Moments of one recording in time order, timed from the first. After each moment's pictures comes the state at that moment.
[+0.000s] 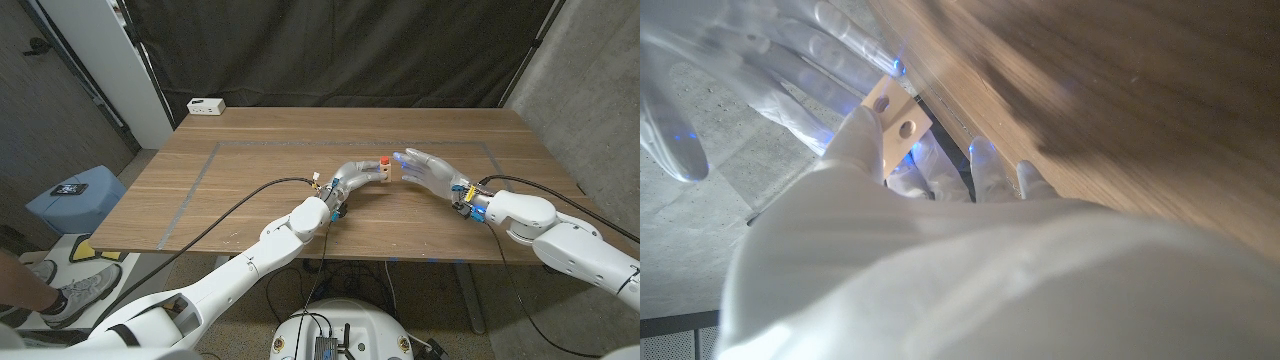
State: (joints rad) left arm 0.76 0.33 0.77 -1.42 -0.12 -0.11 0.17; left_hand 0.88 0.06 0.30 -0.15 0.18 0.81 -0.20 0.19 0.19 0.79 -0.22 0.21 0.39 0.43 -0.05 0.20 0.19 0.10 0.12 0.20 0.18; right arm -1.18 -1.01 -0.27 -1.85 0.67 0.10 0.24; right_hand 0.05 0.07 0.28 -0.06 0.20 0.10 -0.15 0.17 0.18 -0.18 0.04 0.18 0.18 -0.17 0.14 0.20 0.20 -0.08 0.12 0.18 0.16
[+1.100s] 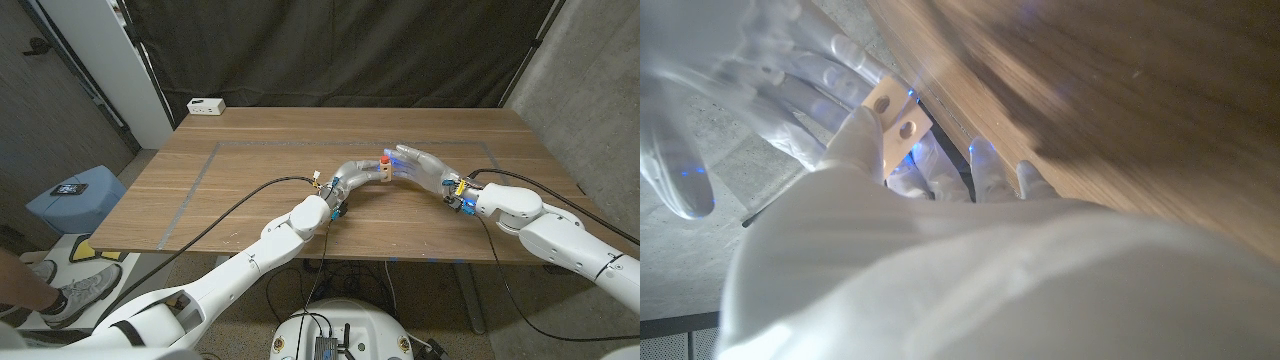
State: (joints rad) left arm 0.74 0.32 0.77 -1.39 -0.13 -0.11 0.16; left_hand 0.88 0.06 0.30 -0.15 0.18 0.81 -0.20 0.19 0.19 0.79 -0.22 0.21 0.39 0.43 -0.05 0.20 0.19 0.10 0.12 0.20 0.18; right arm -1.06 -0.96 -0.36 -1.78 0.64 0.11 0.30; right_hand 0.05 0.07 0.28 -0.06 0.20 0.10 -0.15 0.17 0.18 -0.17 0.04 0.18 0.18 -0.17 0.14 0.20 0.20 -0.09 0.13 0.18 0.17
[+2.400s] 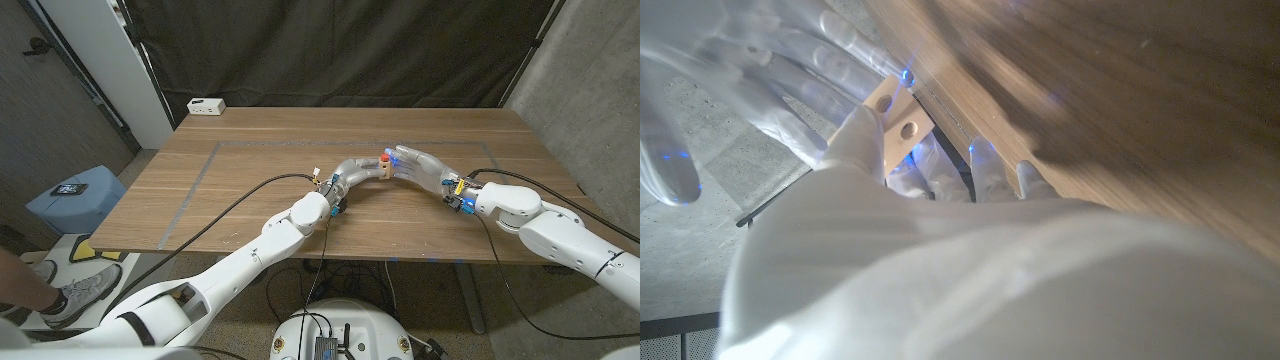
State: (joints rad) left arm 0.71 0.29 0.77 -1.32 -0.14 -0.13 0.14; left_hand 0.88 0.06 0.30 -0.15 0.18 0.81 -0.20 0.19 0.19 0.79 -0.22 0.21 0.39 0.43 -0.05 0.20 0.19 0.10 0.12 0.20 0.18; right arm -1.05 -0.97 -0.36 -1.79 0.65 0.07 0.28; right_hand 0.05 0.07 0.28 -0.06 0.20 0.11 -0.15 0.18 0.17 -0.17 0.04 0.18 0.18 -0.17 0.14 0.20 0.20 -0.09 0.13 0.18 0.16
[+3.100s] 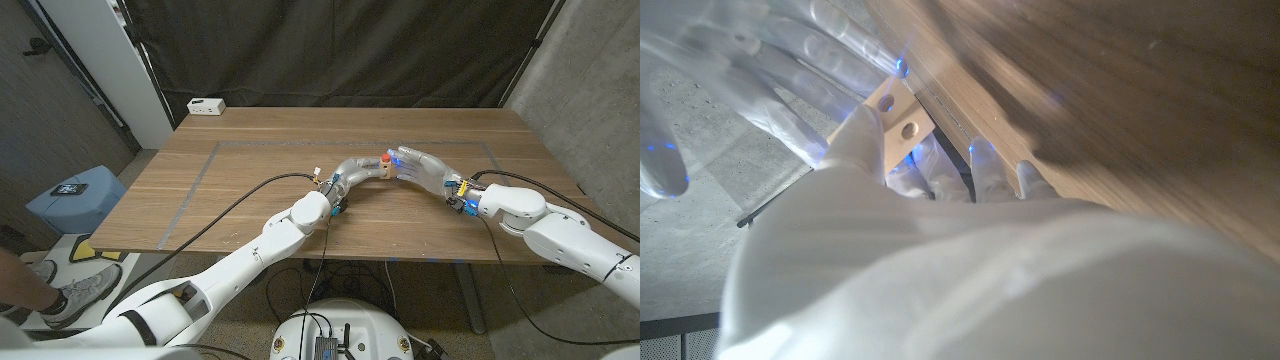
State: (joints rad) left arm 0.70 0.29 0.77 -1.32 -0.14 -0.13 0.14; left_hand 0.88 0.06 0.30 -0.15 0.18 0.81 -0.20 0.20 0.19 0.79 -0.22 0.21 0.39 0.43 -0.05 0.20 0.19 0.10 0.12 0.20 0.18; right arm -1.09 -1.00 -0.34 -1.83 0.67 0.06 0.27; right_hand 0.05 0.07 0.28 -0.06 0.20 0.13 -0.15 0.18 0.17 -0.17 0.04 0.18 0.18 -0.17 0.14 0.20 0.20 -0.09 0.13 0.18 0.17
